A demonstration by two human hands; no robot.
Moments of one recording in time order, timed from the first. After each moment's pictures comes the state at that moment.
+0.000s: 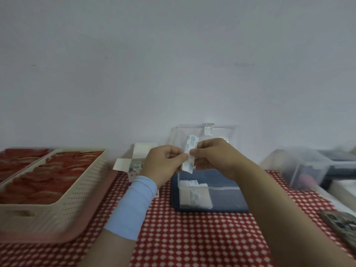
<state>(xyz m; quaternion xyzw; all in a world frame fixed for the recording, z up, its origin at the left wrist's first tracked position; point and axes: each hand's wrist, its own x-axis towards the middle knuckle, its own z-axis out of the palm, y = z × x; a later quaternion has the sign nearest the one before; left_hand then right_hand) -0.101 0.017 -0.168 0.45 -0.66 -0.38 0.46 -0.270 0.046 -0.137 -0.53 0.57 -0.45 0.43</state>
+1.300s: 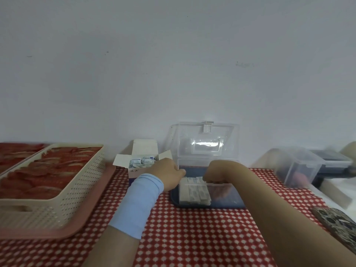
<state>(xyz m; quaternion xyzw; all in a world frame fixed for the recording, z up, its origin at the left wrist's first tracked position) -0.098 0.018 -0.177 0.53 -0.79 -0.27 0.14 -0.287 0.016 -0.179 -0.55 0.79 0.01 0.27</state>
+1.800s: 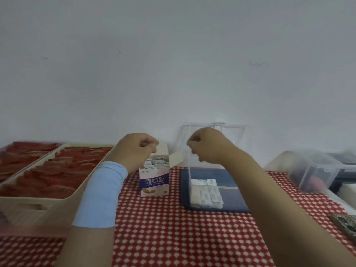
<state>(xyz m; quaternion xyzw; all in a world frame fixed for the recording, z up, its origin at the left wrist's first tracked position) -0.009 0.001 -0.135 0.53 -0.73 -0.24 0.35 -0.226 0.017 -0.119 -0.67 0.69 -0.24 0.12</state>
